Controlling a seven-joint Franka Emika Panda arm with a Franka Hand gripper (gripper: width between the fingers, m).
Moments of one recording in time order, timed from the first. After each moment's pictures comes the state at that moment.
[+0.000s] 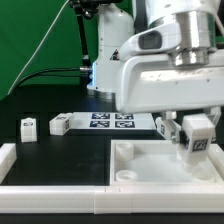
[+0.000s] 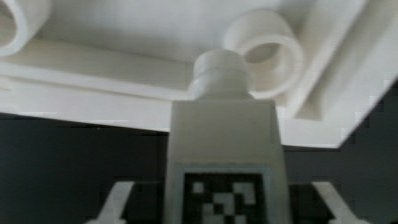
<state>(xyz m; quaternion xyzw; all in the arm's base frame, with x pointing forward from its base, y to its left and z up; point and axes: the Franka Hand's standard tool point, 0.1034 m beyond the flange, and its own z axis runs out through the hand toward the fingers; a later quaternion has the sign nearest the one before) 0.631 0.090 0.092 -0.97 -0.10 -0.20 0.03</state>
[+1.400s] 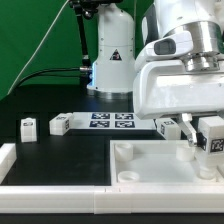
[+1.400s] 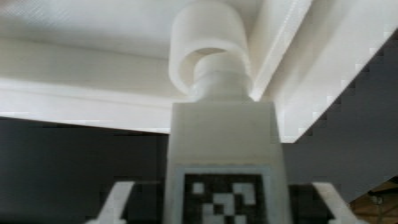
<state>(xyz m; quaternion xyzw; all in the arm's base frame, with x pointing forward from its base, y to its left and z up) 0.623 0.110 0.079 -0.95 -0.11 -0.29 0.02</state>
